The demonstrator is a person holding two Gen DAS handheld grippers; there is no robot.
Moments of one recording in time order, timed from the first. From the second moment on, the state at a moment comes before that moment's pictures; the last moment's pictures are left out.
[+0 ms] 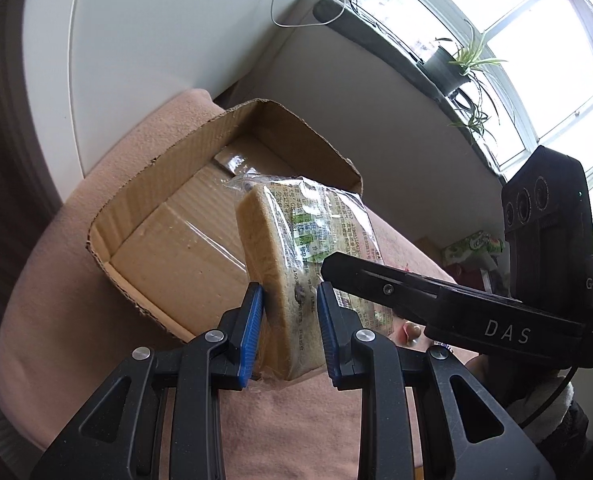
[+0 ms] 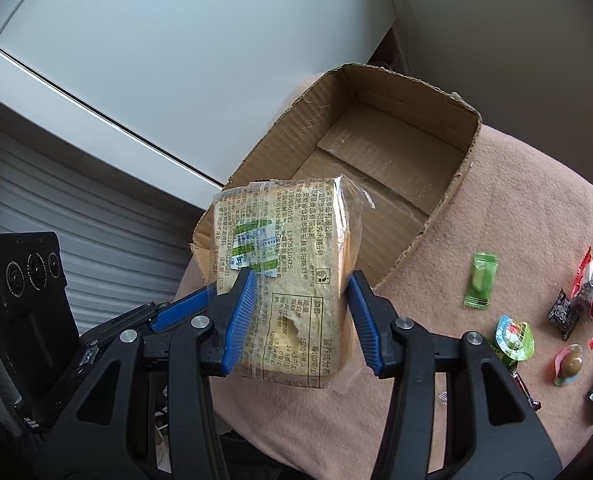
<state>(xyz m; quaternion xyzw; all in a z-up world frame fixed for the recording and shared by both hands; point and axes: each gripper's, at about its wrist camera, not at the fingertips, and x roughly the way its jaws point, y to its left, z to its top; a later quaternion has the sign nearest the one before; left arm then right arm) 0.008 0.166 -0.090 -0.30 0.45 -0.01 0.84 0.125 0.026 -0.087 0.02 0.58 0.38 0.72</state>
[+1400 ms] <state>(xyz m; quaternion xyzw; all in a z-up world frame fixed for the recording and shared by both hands) 0.015 0.073 -0.084 -0.15 0.48 -0.06 0.86 0.098 -0.203 -0.093 0.01 0.52 0.18 0.83</state>
